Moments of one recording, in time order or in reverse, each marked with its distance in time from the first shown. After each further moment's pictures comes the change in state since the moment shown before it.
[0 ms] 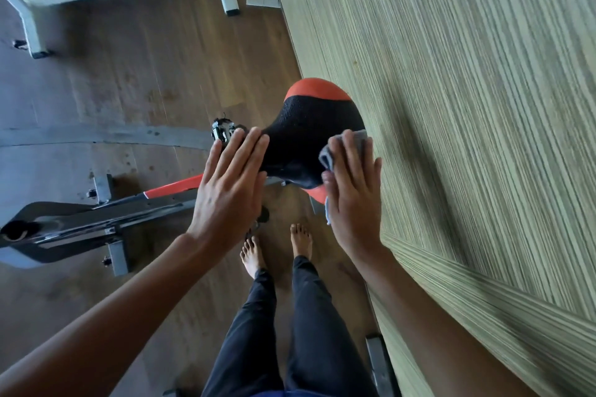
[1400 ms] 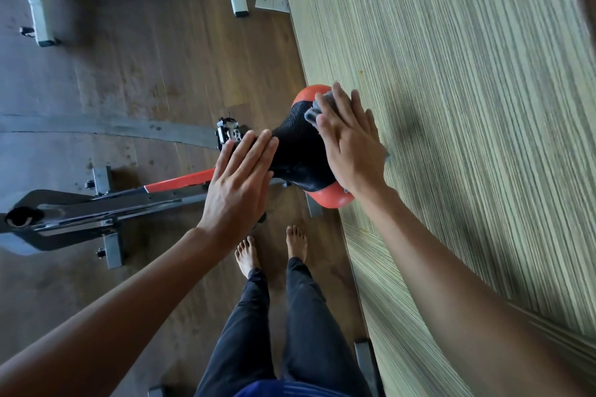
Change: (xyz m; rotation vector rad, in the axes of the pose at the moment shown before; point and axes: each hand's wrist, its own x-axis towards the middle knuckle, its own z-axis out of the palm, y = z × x) left_hand -0.001 -0.004 0.010 -0.032 0.069 0.042; right_hand 0.096 -0.015 -0.017 0.007 -0.242 0.005
